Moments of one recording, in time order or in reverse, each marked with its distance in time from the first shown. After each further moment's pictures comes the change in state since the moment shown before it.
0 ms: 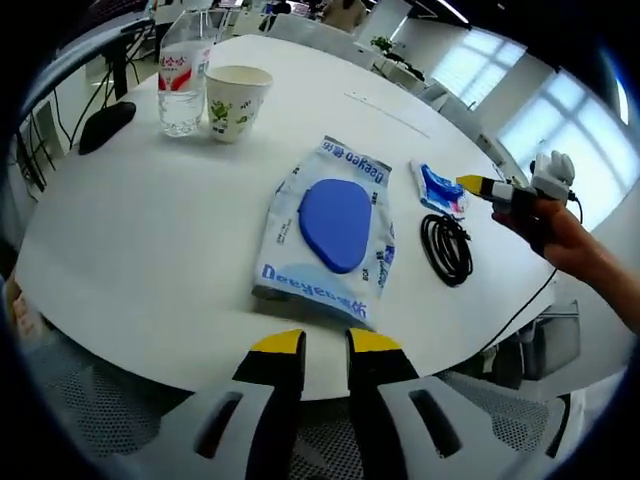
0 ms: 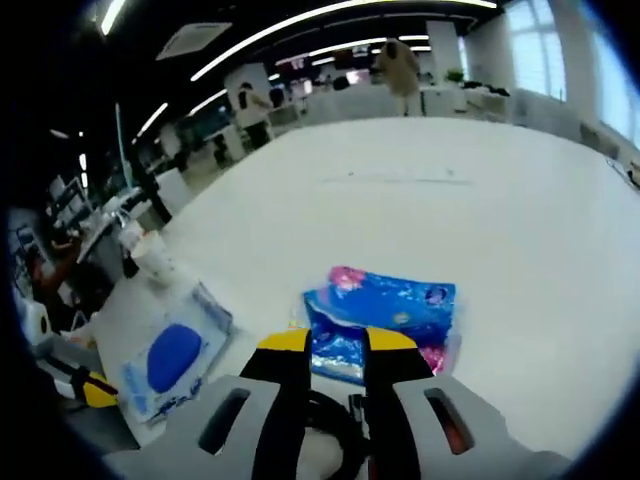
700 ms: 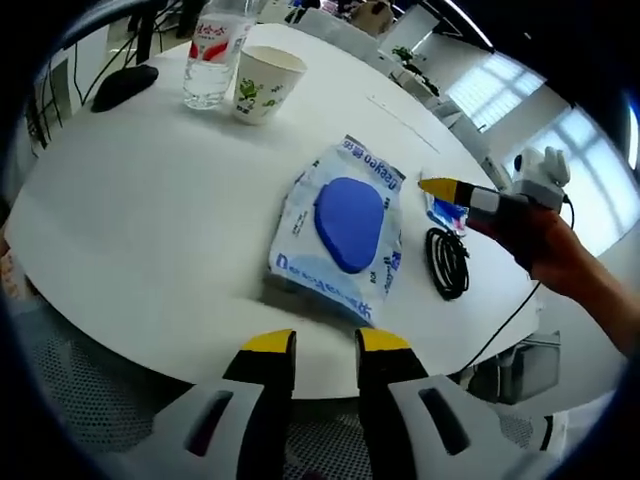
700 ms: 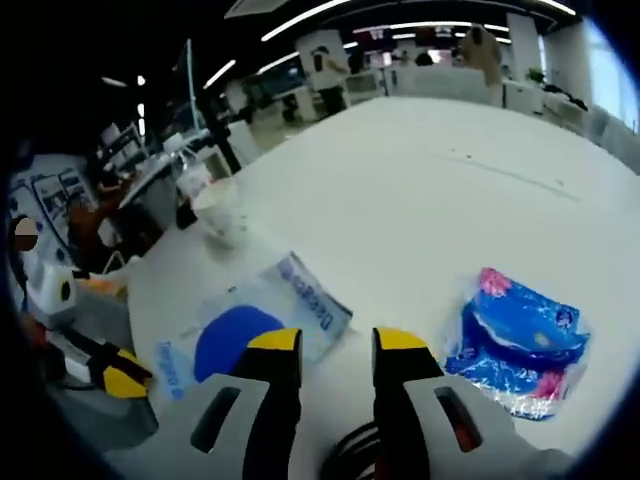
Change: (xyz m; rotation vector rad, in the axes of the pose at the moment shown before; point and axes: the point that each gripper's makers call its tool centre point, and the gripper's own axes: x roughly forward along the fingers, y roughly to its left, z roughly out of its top) left arm 0.004 0.004 -0.001 -0.130 0.000 -0.039; right arm 0.042 0.101 -0.021 -0.165 0.148 0.225
